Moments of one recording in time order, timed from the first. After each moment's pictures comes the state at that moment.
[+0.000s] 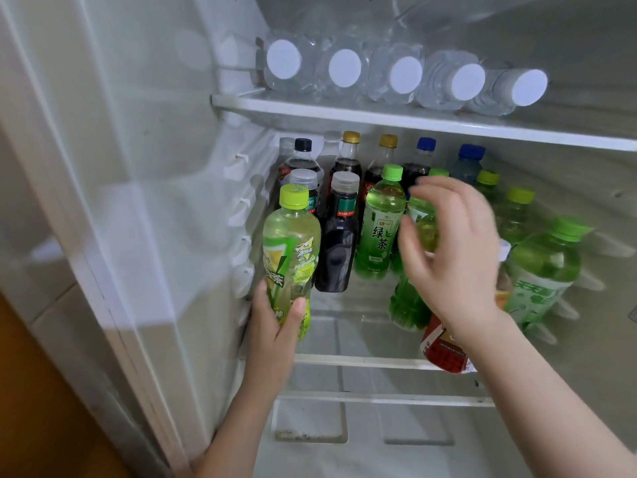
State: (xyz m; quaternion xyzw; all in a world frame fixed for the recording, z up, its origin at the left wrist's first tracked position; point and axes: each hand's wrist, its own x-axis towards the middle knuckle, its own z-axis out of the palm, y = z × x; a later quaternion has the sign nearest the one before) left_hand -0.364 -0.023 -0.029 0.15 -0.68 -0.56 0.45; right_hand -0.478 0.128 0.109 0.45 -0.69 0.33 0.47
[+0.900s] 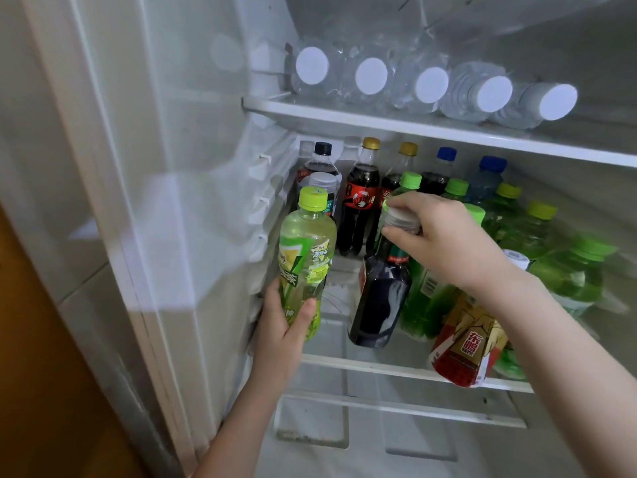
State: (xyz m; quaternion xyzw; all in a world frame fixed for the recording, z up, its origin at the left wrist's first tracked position) left_hand -0.365 -0.026 -0.032 0.17 -0.68 -0.56 0.44; right_hand -0.490 0.112 0.145 0.52 -0.80 0.23 0.18
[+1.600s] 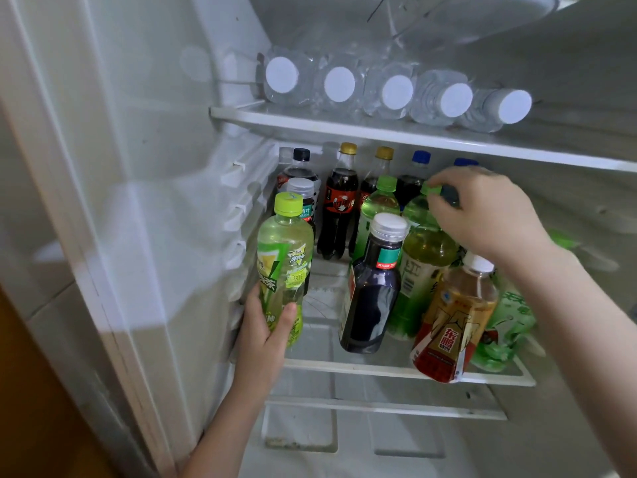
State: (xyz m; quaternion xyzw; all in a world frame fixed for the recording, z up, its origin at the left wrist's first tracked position) left_hand -0.366 -0.029 -0.036 0.18 -0.69 -0.55 0.44; right_hand -0.521 0.149 0.172 0.38 -0.86 0.18 0.28
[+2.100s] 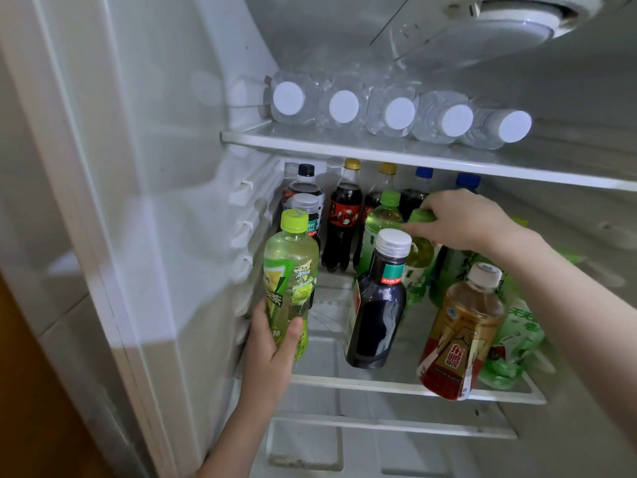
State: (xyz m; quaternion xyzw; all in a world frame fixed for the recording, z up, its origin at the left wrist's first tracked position) left_hand -0.365 -0.030 -0.039 0.17 -0.68 -0.55 0.45; right_hand -0.553 0.117 0.180 0.38 -0.92 0.01 0.12
